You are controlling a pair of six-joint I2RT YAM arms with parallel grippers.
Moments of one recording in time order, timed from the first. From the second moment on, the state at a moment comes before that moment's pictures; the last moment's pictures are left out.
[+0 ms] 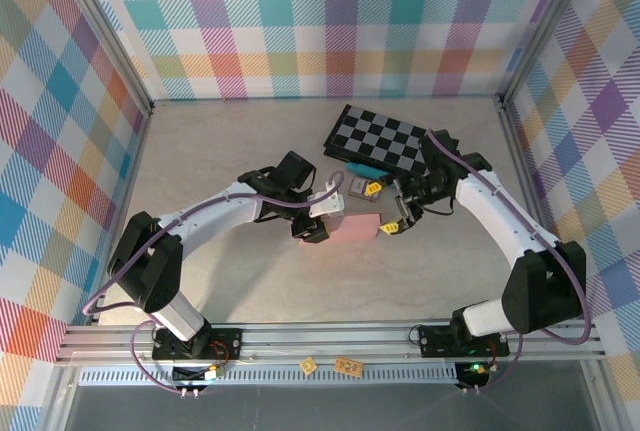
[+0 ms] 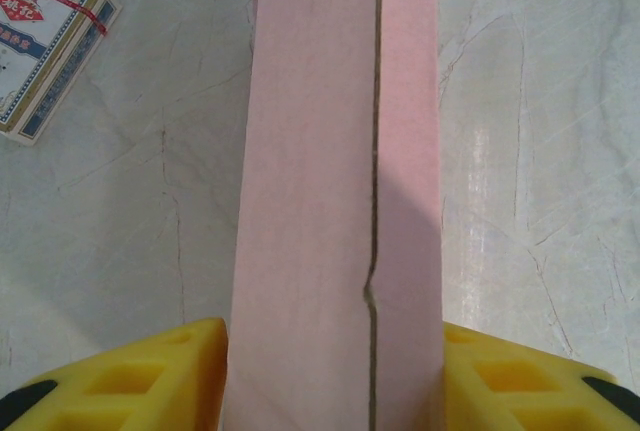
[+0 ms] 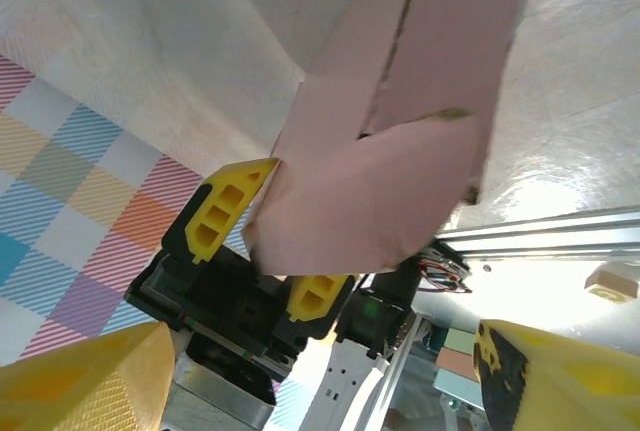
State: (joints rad) left arm -0.67 1.62 1.16 -0.64 0.43 0.65; right arm 0.30 1.41 1.15 -0.94 -0.78 1.36
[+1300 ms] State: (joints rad) left arm -0.65 1.63 1.17 -0.61 0.46 0.56; right arm 0.39 1.56 1.29 -0.96 -0.54 1.38
